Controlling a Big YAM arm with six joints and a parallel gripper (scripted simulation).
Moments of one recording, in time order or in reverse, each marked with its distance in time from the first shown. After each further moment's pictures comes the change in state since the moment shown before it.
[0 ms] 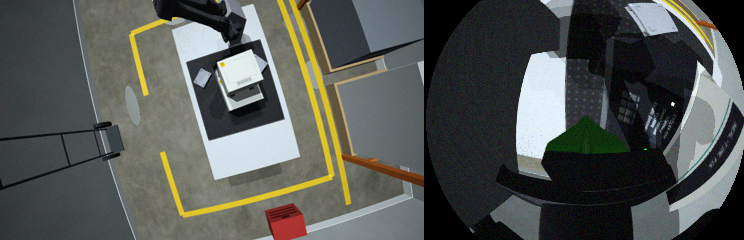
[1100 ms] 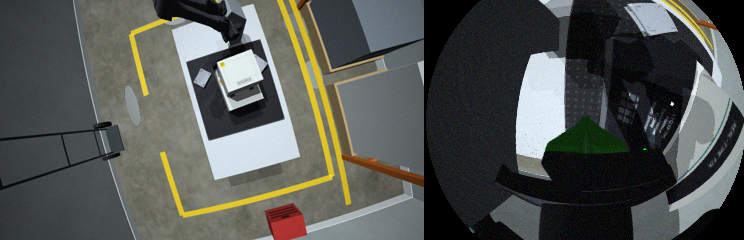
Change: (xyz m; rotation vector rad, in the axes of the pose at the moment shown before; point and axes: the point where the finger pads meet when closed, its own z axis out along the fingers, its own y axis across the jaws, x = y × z) arm 0.000 -0.001 0.000 0.003 0.000 -0.001
